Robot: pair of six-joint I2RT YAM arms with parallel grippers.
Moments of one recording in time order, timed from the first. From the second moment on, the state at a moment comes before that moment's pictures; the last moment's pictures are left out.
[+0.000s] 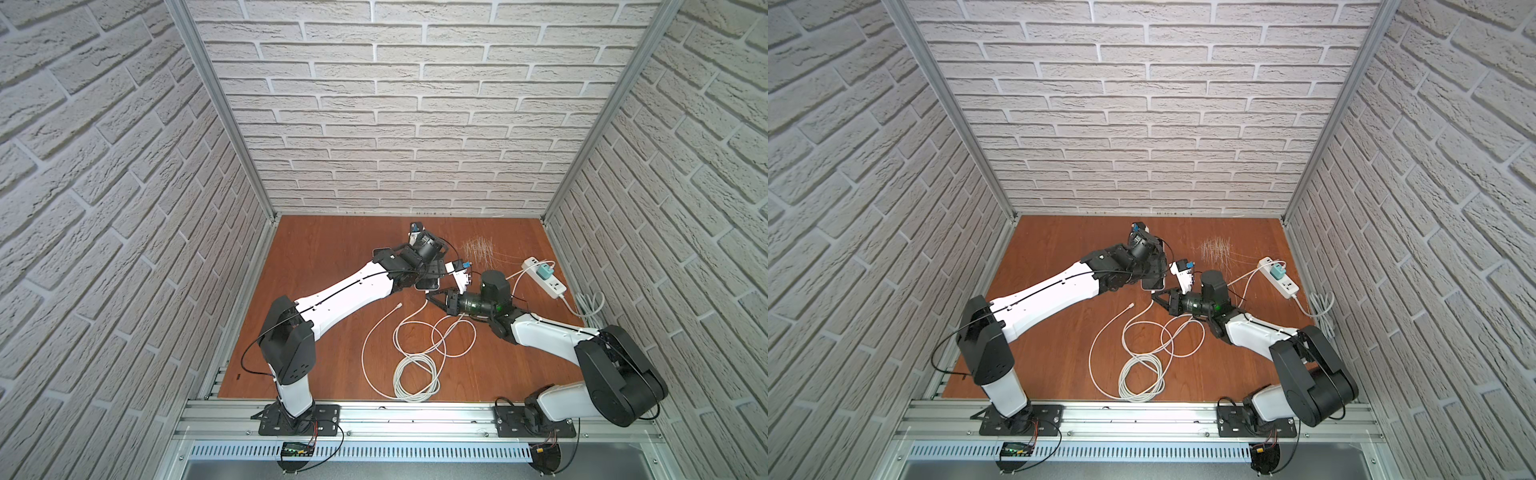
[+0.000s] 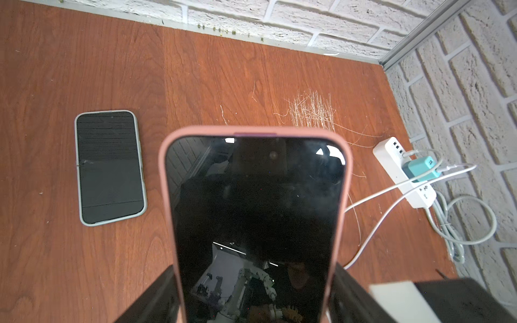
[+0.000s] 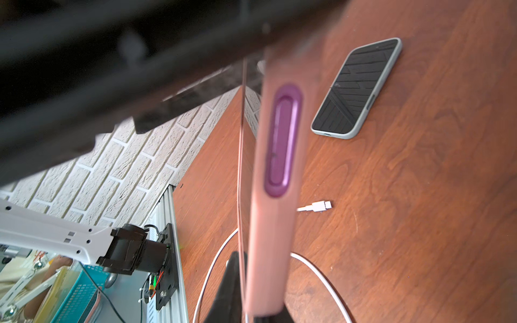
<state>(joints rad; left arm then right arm) -0.83 1.74 1.57 -0.61 -0.25 -0.69 0.46 1.42 0.56 0.52 -0.73 0.55</state>
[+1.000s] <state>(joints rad) -0.83 1.80 1.64 -0.68 -0.21 -0.70 0.47 1.37 0.57 0.41 -0.68 0.50</state>
